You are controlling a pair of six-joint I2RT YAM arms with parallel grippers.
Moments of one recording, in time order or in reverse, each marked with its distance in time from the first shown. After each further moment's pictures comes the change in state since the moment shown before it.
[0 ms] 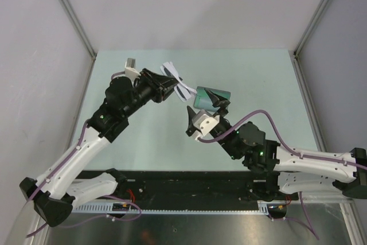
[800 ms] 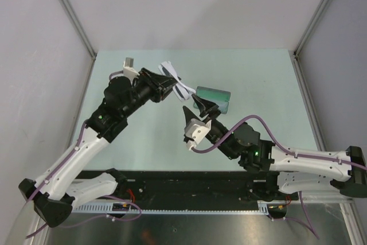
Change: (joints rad) left arm 0.000 -0.010 0.012 -0.033 -0.030 0.033; right arm 0.000 0.054 -0.010 0.081 -0.132 -0.145
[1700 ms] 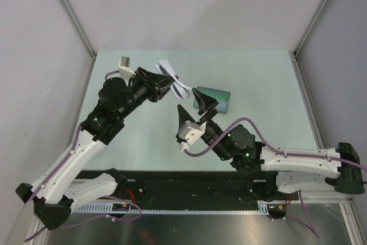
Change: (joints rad) left arm 0.000 -0.032 0.020 -0.009 -0.001 -0.002; right arm 0.021 0.101 -0.003 0.217 0.073 -0.143
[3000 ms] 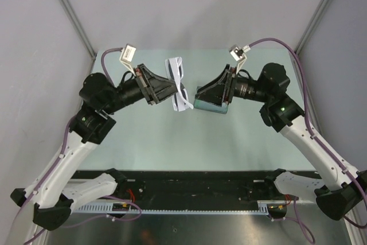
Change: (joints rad) left arm 0.000 0.005 0.154 0.052 0.419 0.533; right arm -0.787 -0.047 0.328 -0.676 -1.311 1.711
